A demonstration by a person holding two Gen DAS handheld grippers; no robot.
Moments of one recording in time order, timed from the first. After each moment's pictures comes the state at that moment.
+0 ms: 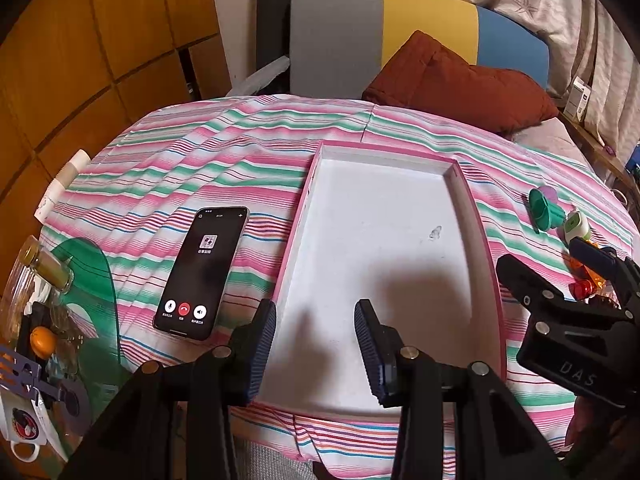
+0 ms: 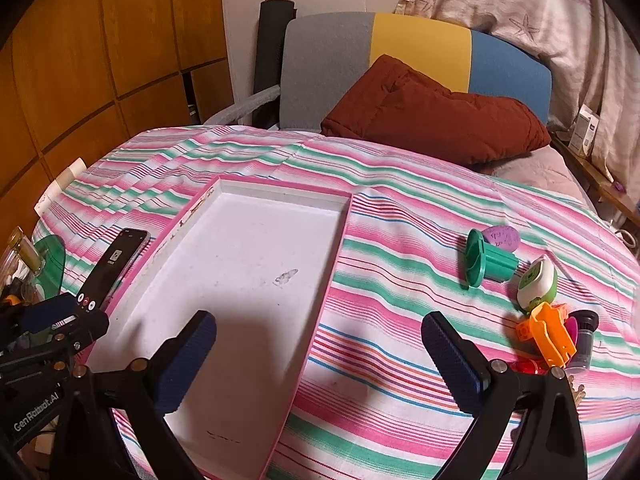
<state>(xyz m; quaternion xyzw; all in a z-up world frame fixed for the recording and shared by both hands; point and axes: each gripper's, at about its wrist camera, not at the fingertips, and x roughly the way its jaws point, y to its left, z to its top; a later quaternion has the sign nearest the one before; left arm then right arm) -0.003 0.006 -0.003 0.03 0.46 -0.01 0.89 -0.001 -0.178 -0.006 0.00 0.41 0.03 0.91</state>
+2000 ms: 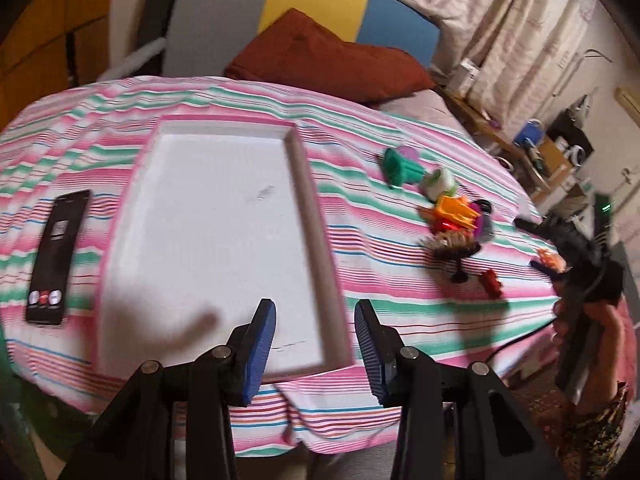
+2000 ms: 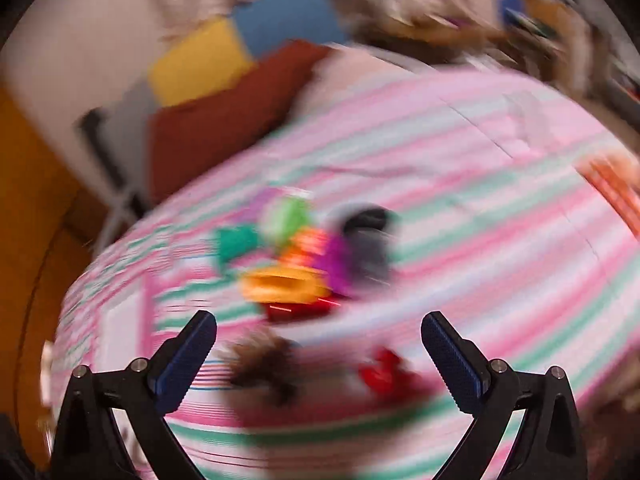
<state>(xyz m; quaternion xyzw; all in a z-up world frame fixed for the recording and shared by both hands) -0.032 -0.051 -0.008 -0.03 0.49 -0.25 0.83 -0.104 -0.442 -0.019 0.31 0.44 -0.22 0.82</state>
